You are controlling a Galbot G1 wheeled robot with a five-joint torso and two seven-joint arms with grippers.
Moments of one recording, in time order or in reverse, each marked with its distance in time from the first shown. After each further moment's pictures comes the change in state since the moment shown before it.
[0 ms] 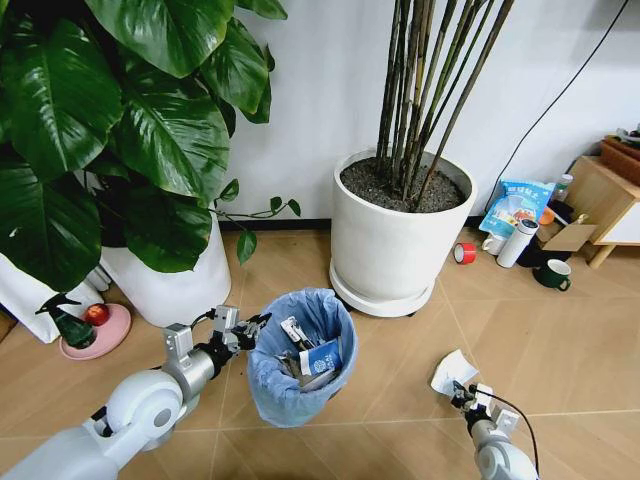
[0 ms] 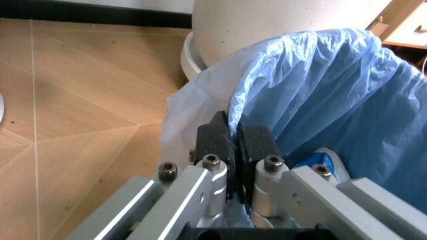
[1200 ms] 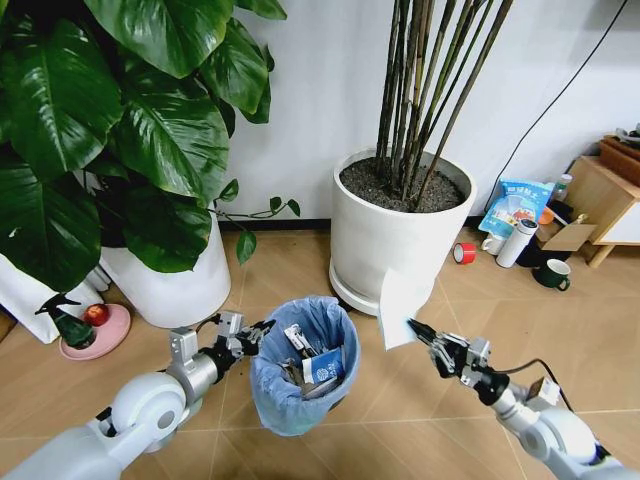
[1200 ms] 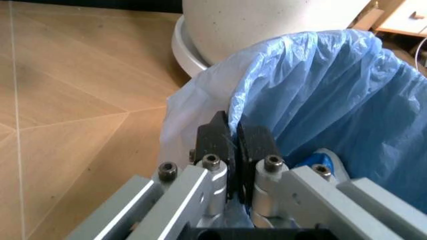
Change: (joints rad) left arm -0.028 0.012 0.059 0.020 -0.013 -0.002 0.013; right arm -0.113 -0.284 0.052 0.611 -0.066 0.344 -0.801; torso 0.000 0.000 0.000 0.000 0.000
